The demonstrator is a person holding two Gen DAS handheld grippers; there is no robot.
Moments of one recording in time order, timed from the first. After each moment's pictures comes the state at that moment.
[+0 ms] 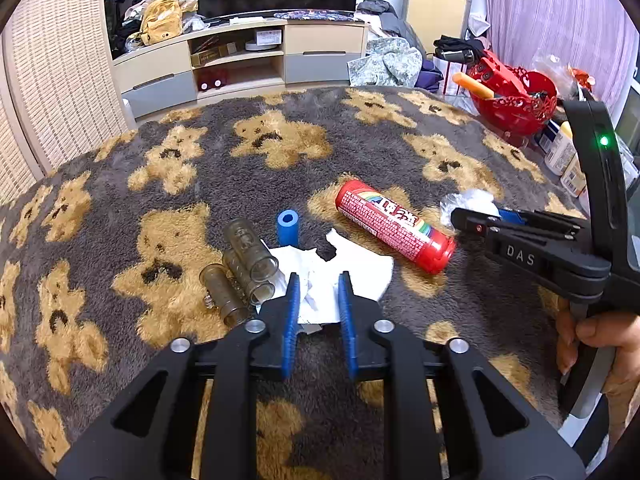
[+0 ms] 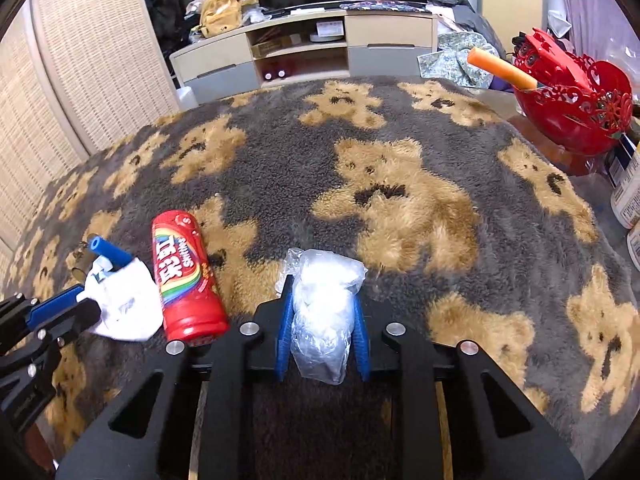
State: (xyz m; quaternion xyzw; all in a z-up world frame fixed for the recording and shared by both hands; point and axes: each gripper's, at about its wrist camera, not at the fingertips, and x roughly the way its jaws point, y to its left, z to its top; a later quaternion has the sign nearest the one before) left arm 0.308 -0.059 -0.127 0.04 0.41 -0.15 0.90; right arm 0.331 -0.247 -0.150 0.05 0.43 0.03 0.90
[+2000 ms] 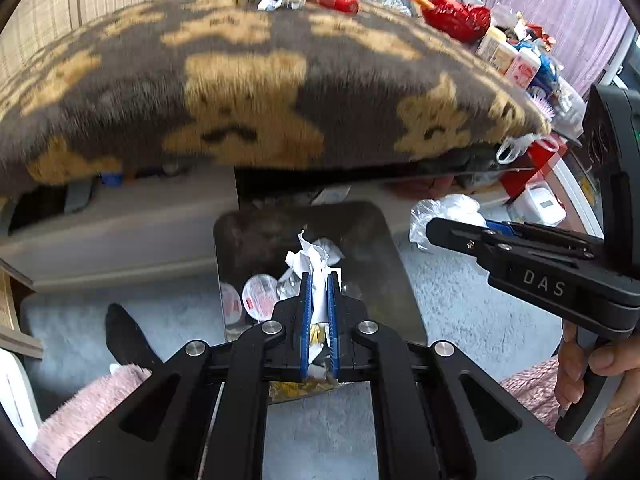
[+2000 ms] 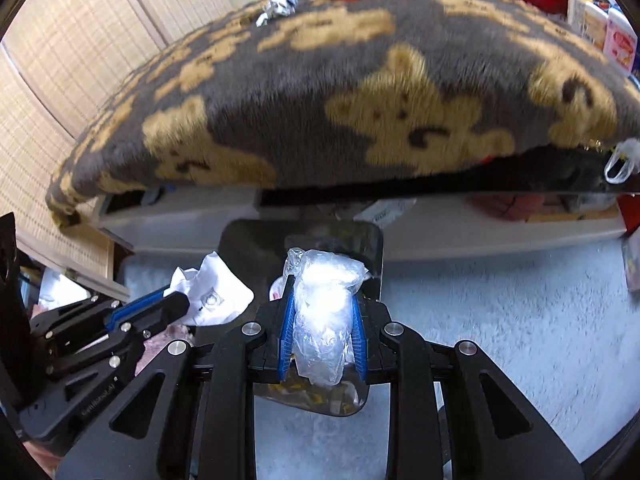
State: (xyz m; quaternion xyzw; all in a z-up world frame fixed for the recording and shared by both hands) left arm 0.004 -0.019 -0.221 -0.02 0.49 -0.16 0.85; right arm 0.029 -0.176 -0.220 0.08 0.52 0.11 0.84
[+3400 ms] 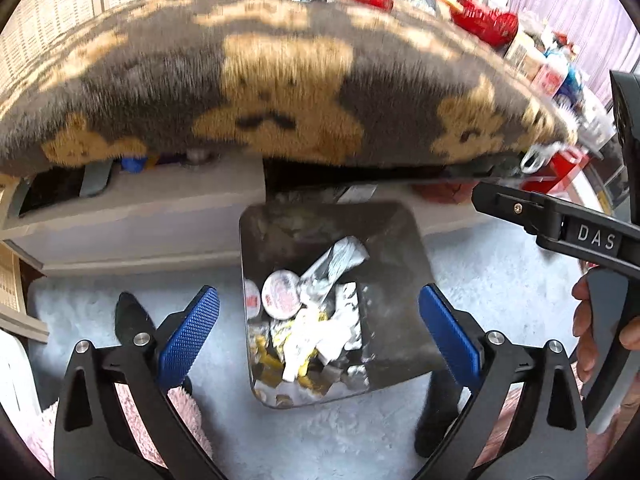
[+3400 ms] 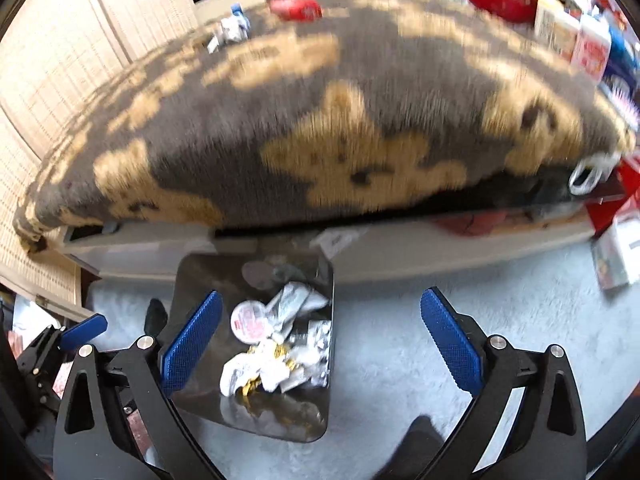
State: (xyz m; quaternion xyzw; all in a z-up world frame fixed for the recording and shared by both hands) left arm 0.010 -0.004 -0.221 -0.03 0.49 -0.12 0.86; right arm 0.044 -0.197 -0.196 0.06 0.49 0.04 0.87
